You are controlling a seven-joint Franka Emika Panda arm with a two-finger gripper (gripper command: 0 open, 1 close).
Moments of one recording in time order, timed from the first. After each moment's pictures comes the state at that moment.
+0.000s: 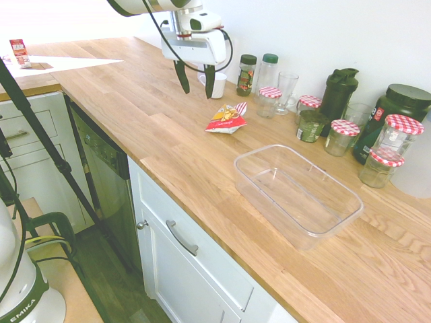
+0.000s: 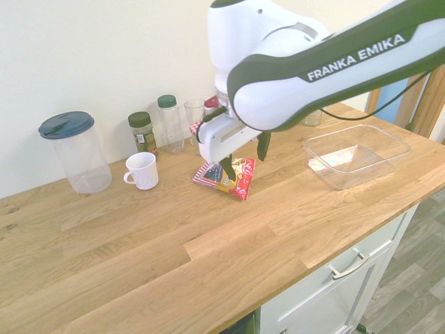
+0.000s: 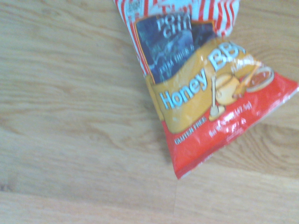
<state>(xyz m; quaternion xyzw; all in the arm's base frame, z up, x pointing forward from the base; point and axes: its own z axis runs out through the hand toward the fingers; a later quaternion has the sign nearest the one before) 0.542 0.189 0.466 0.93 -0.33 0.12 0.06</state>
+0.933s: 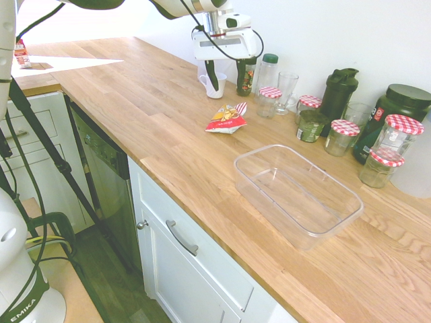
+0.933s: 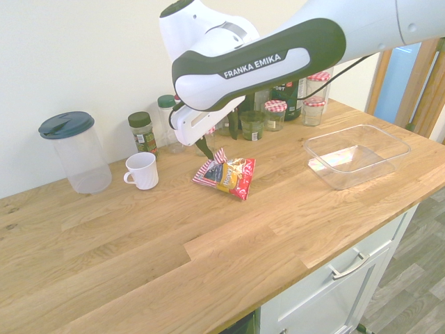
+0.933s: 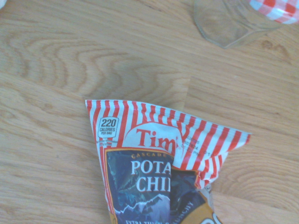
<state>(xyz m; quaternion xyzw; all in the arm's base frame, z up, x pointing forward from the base) 0.665 0.184 0.445 0.95 -0.28 0.10 0.11</state>
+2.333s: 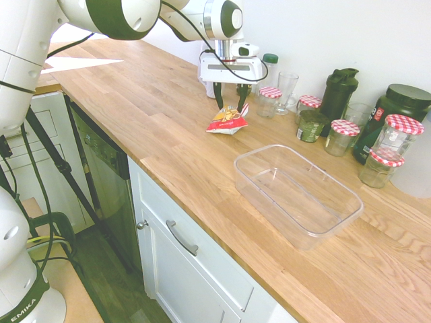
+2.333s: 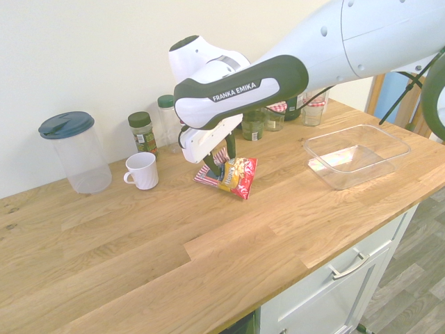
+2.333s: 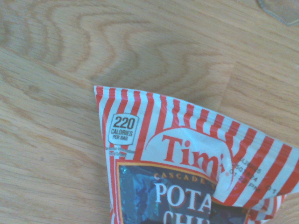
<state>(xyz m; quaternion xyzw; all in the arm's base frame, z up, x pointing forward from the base) 0.693 0.170 0.382 0.96 -0.24 0.05 0.11</state>
